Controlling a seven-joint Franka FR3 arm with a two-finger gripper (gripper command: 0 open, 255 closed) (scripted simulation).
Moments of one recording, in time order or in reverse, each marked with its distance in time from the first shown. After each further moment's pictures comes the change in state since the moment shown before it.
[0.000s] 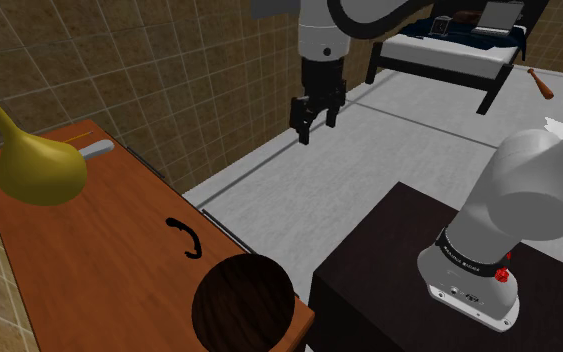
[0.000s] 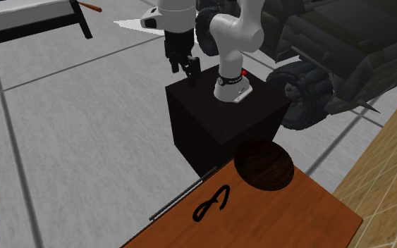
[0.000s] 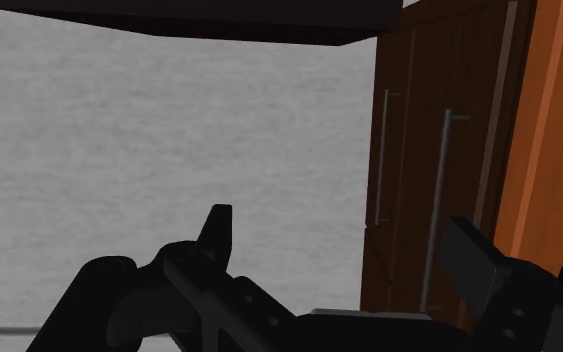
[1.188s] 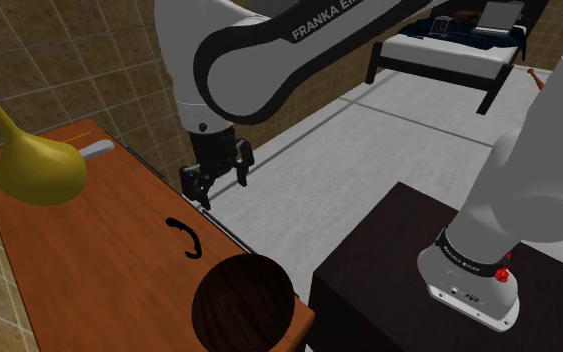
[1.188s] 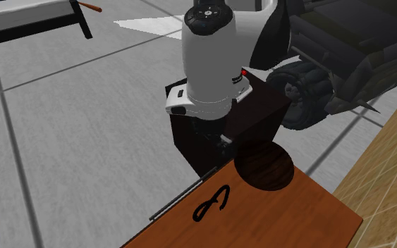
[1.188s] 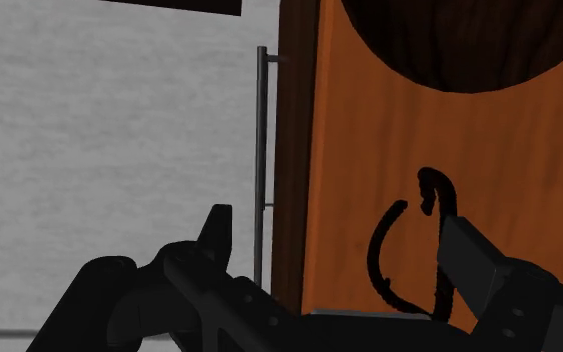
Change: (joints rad) arm 0.104 0.573 0.247 0.359 -0.066 0.223 0.344
